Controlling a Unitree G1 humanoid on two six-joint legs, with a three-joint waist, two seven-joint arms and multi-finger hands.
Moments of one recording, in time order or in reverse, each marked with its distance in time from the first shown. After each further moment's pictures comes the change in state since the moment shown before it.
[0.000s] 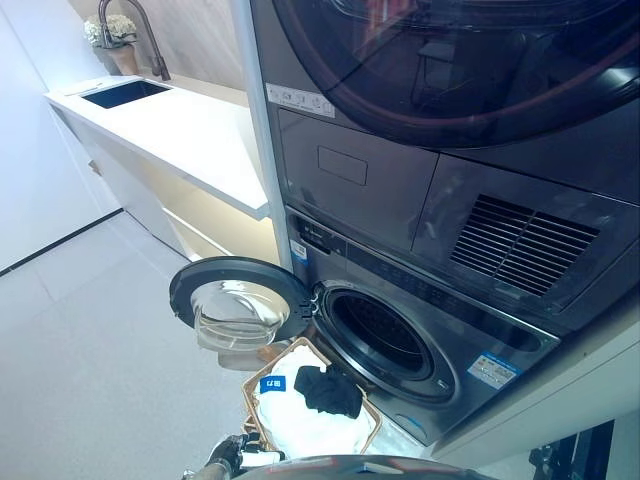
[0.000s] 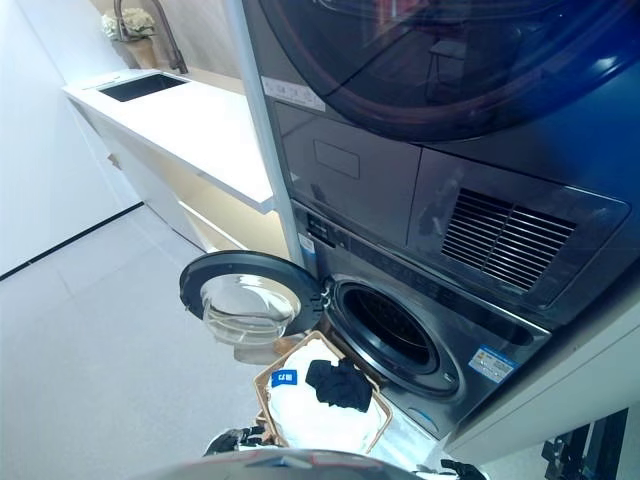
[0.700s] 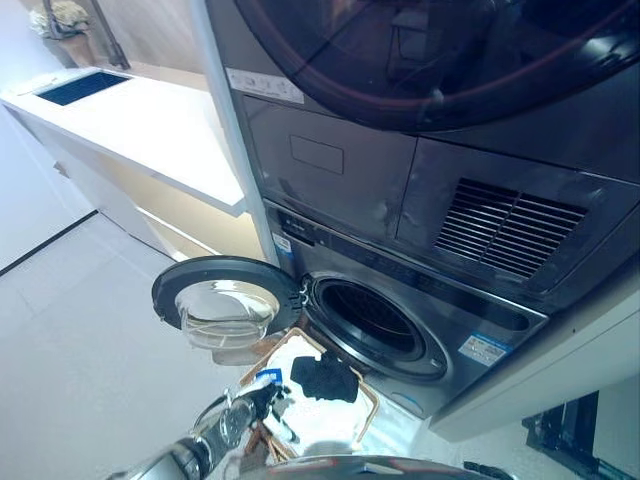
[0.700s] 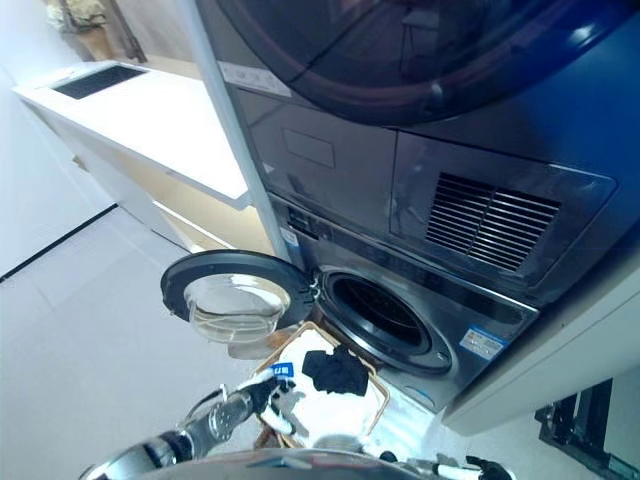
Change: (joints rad) left arm -0.254 0.075 -0.415 -0.166 0.399 -0.001 0.063; right arm -0.044 -0.096 -0.052 0.028 0.063 0.000 -0.007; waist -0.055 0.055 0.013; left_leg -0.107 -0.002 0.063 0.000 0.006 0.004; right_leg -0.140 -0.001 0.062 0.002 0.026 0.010
